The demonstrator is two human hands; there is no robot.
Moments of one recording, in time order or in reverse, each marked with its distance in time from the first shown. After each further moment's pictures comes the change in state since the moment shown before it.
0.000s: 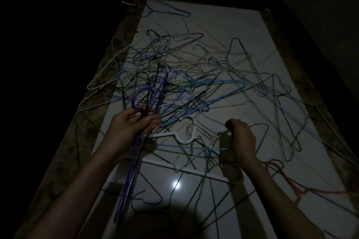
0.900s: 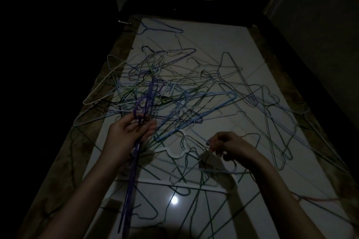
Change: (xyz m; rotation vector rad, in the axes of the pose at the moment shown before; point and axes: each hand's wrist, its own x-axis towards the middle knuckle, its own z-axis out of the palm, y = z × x) left_hand -0.004 0.010 0.016 0.011 0.019 0.119; right_hand 0.000 -0.028 -0.064 0.692 -0.604 0.205
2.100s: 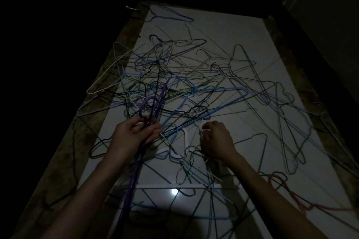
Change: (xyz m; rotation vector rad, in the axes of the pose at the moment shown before) left_hand 0.006 -0.017 -0.006 0.078 0.057 -0.119; right_hand 0.097 0.047 0.050 -0.744 0.380 -0.308
